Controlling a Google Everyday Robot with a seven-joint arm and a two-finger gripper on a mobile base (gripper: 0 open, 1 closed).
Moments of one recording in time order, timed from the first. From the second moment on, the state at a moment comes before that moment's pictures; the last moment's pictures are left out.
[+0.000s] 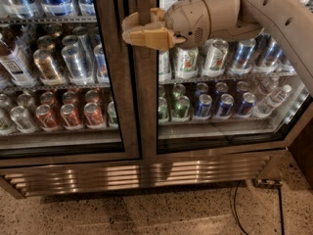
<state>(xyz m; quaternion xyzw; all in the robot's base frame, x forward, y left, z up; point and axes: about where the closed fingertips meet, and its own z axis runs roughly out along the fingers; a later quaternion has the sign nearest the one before) 0.530 0.044 1.018 -0.63 0.43 0.47 0.45</state>
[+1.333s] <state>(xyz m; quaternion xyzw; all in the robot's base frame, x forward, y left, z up) 0.530 0.044 1.018 -0.63 0.43 0.47 0.45</state>
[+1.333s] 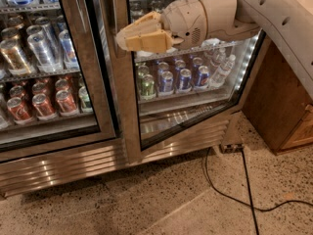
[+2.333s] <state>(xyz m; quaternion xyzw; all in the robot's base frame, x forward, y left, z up) 0.511 0.056 0.951 -0.64 0.45 0.49 0.40</state>
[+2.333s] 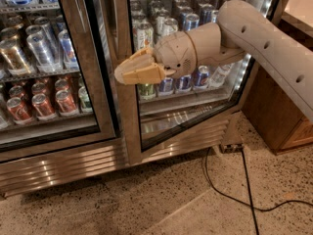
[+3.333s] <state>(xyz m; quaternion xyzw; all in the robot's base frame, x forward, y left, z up) 0.375 0.089 0.911 -0.59 0.40 0.49 0.50</state>
